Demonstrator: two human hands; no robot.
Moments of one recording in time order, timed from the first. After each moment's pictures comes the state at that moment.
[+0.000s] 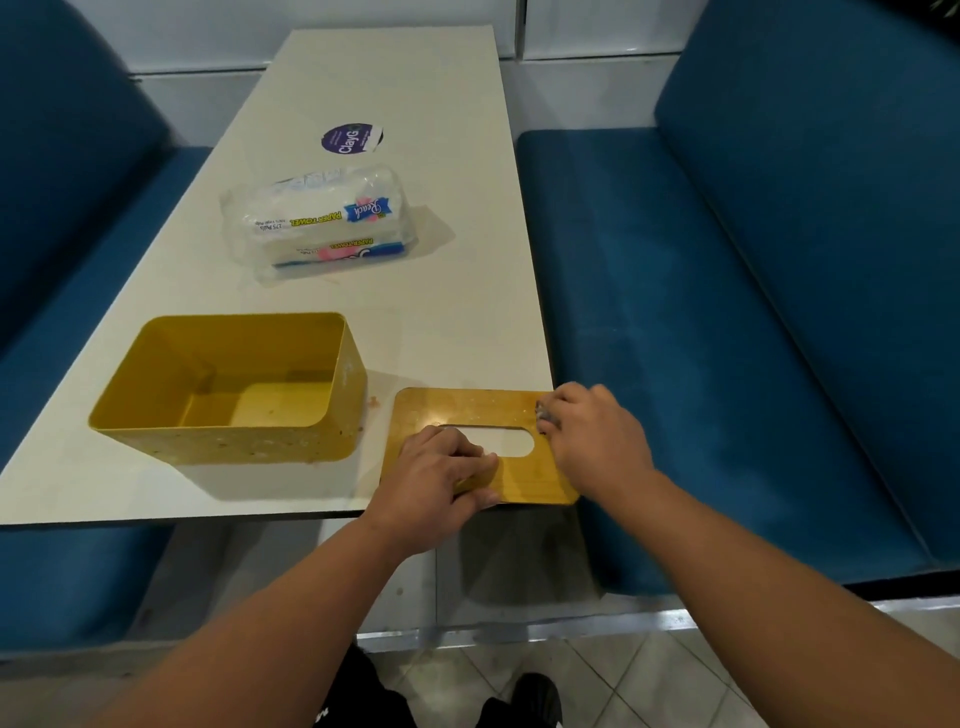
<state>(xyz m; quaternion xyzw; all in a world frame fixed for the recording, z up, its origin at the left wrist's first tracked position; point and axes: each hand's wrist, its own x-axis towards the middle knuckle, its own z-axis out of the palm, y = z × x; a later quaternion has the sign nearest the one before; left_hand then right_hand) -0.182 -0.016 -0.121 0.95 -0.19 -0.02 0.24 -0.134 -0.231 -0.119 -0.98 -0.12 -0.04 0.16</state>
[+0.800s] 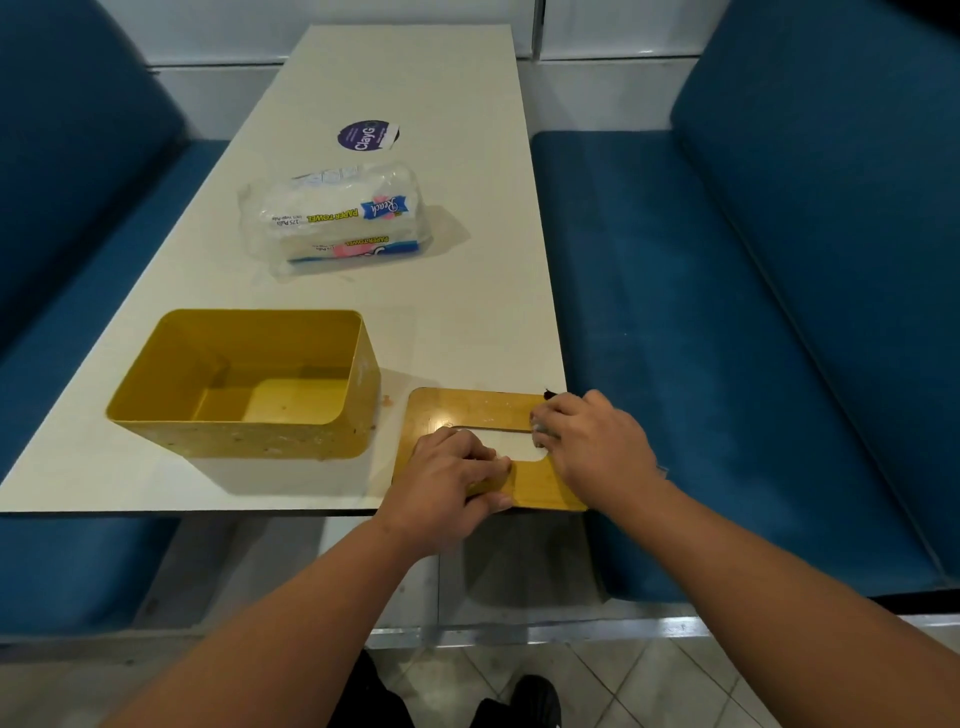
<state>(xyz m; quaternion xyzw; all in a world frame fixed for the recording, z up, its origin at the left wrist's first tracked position) -0.181 -0.016 -0.124 0.95 -0.19 -0.02 0.25 -0.135 -0.226 -0.123 -0.97 -0.20 -0.04 0.12</state>
